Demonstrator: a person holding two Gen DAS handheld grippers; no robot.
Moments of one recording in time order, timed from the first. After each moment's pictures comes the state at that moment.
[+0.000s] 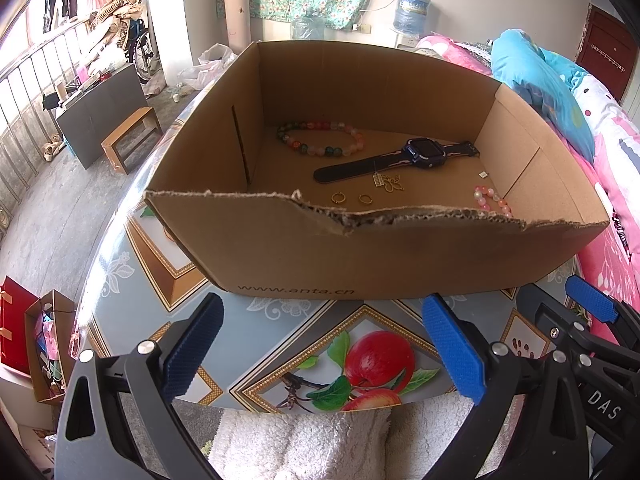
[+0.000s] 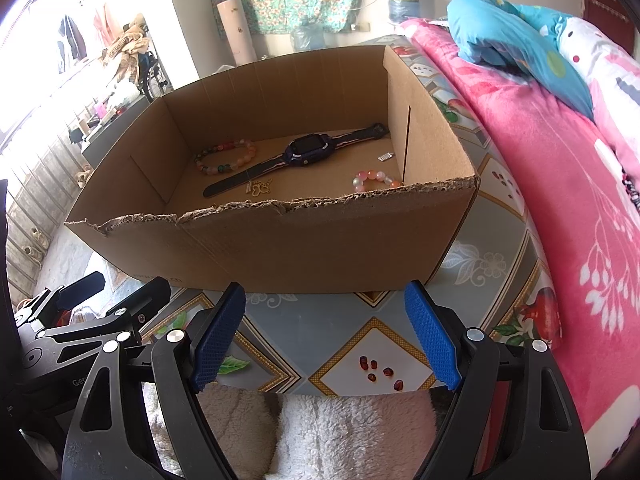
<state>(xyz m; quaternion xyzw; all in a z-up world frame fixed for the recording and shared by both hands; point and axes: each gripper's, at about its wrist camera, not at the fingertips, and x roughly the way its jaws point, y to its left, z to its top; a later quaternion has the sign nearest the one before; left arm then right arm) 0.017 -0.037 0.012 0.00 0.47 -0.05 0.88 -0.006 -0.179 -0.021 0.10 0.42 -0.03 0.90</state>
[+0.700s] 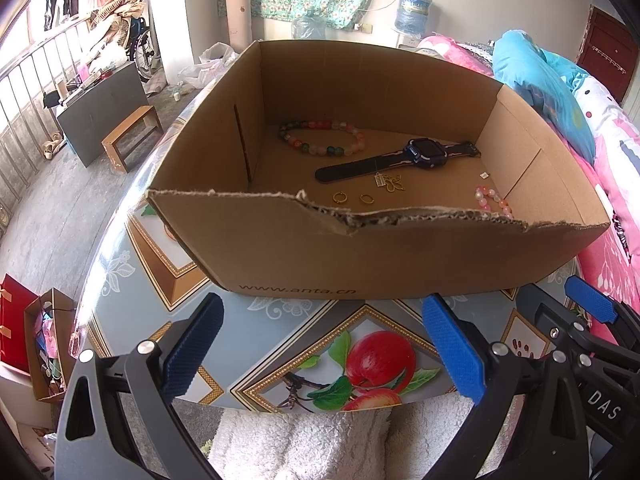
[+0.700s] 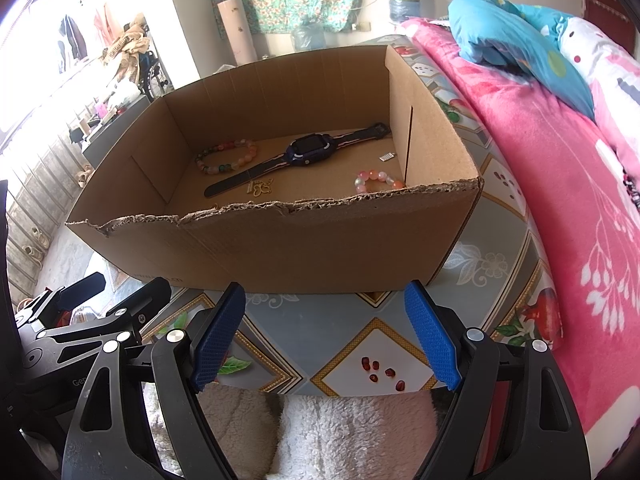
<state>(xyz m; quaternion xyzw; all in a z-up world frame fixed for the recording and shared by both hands) 0.017 -0.037 0.012 -0.01 0.47 -0.05 0.88 -0.007 -0.178 -0.021 0.10 0.42 -0.03 0.90</state>
